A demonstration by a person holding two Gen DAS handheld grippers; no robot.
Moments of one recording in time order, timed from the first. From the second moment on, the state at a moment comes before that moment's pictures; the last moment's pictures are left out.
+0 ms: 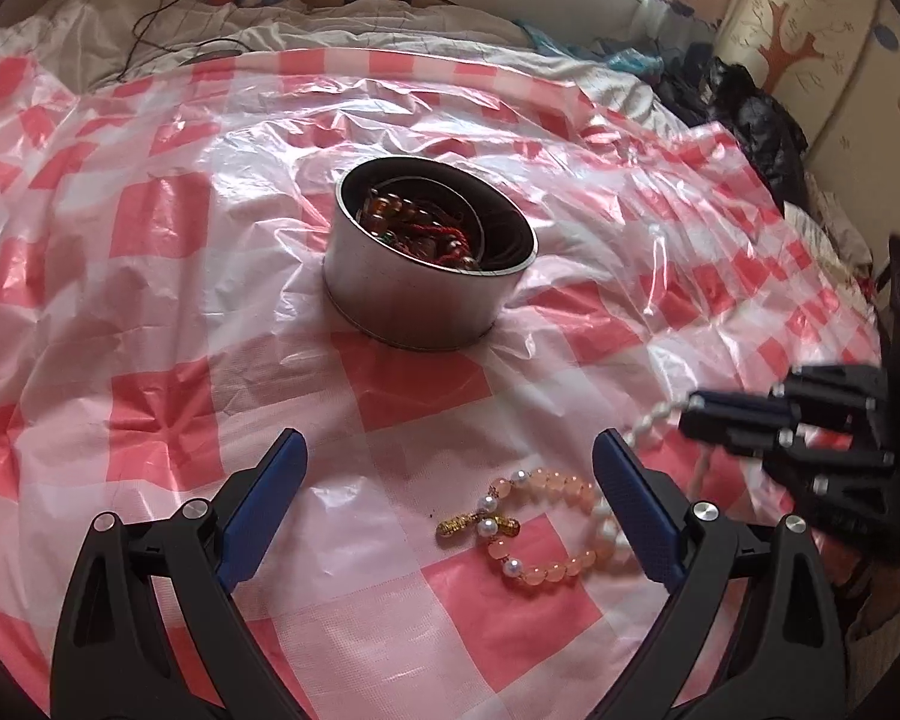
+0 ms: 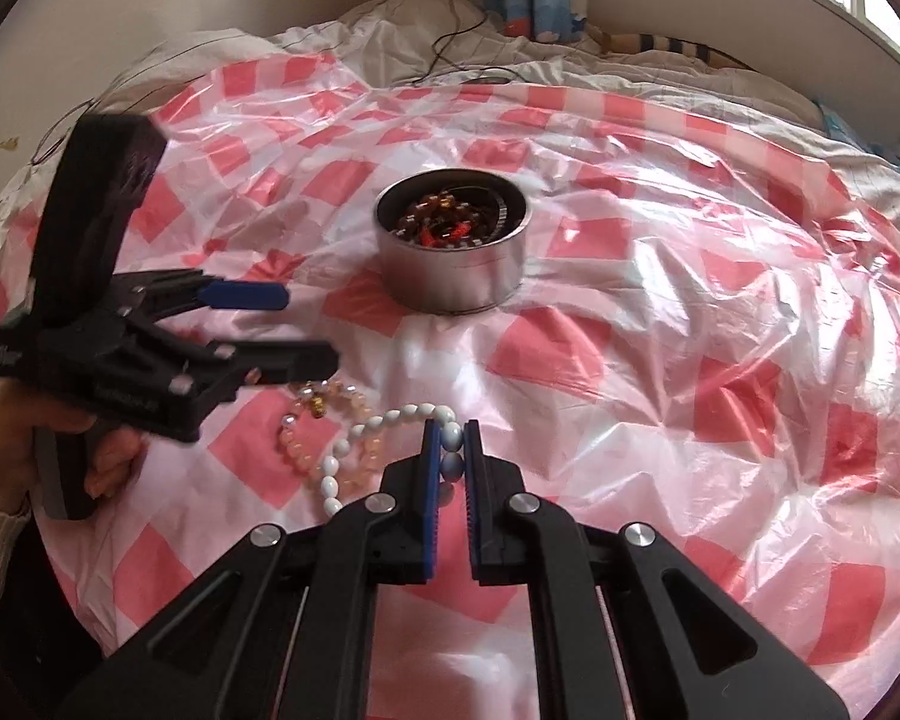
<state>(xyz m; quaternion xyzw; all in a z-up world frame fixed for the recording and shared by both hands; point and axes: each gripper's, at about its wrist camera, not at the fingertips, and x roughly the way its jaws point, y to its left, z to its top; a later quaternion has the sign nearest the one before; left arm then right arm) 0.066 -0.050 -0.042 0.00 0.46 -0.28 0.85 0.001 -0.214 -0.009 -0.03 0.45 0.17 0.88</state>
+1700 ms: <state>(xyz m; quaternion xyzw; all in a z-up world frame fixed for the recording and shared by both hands) 0.143 -0.061 0.024 -0.05 0.40 -0.29 0.87 -0.001 -0.261 0.049 0.15 0.29 0.21 0.92</state>
